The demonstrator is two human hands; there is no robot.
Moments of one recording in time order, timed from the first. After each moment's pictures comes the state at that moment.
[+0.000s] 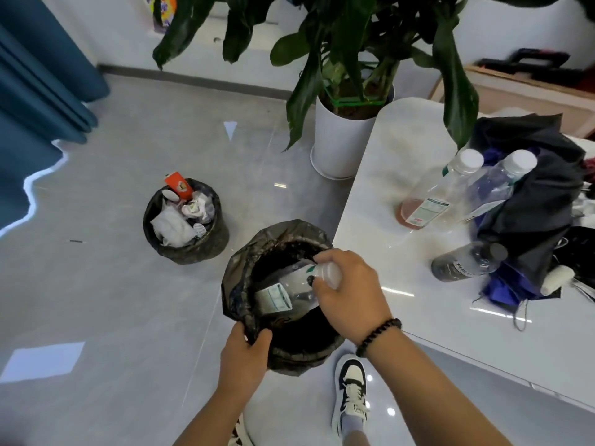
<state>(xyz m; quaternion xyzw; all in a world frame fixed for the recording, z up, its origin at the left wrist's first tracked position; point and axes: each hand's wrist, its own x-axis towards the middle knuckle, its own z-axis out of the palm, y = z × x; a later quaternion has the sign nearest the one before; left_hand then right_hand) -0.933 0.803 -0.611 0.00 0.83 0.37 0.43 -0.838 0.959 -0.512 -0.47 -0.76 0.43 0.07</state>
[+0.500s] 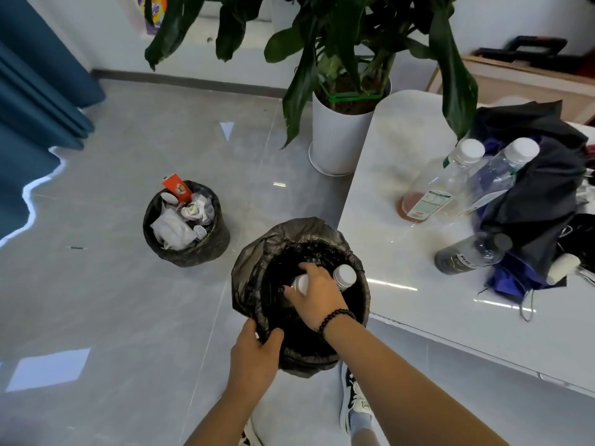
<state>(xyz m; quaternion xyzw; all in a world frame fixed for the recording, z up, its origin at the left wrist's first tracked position) -0.932 0.804 -0.607 0.06 0.81 0.37 0.44 -0.873 0.942 -0.595 -0.48 -0.74 0.48 -0.04</state>
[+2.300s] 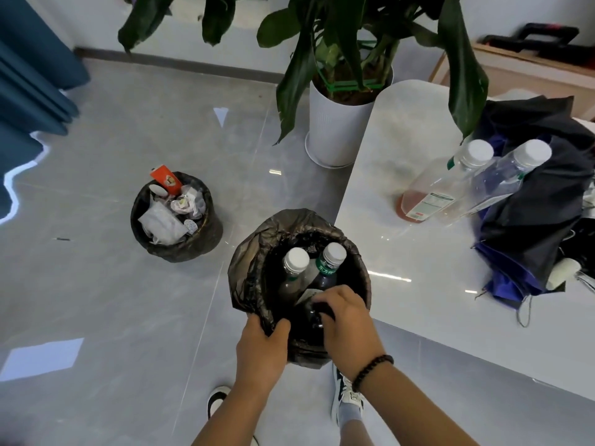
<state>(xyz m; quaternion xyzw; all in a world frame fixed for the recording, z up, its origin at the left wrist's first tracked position) -0.922 0.843 -0.607 0.01 0.82 0.36 0.44 -0.816 0.938 -0.589 -0.44 -0.81 0.39 0.05</state>
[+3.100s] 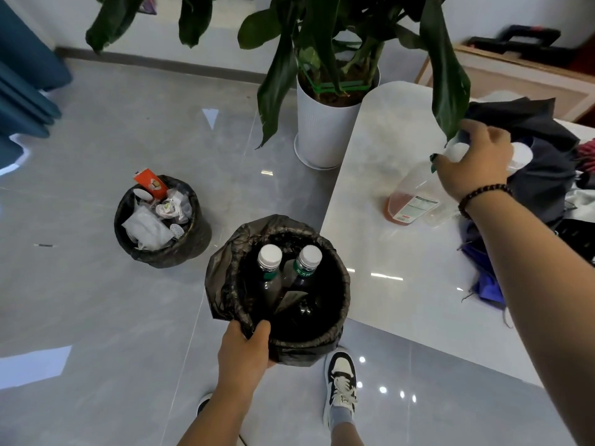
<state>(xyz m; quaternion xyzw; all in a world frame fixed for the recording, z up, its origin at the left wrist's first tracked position) -0.925 0.854 -0.610 -0.06 0.80 0.41 0.44 -0.787 1.193 -0.522 -0.65 -0.72 0.19 0.16</state>
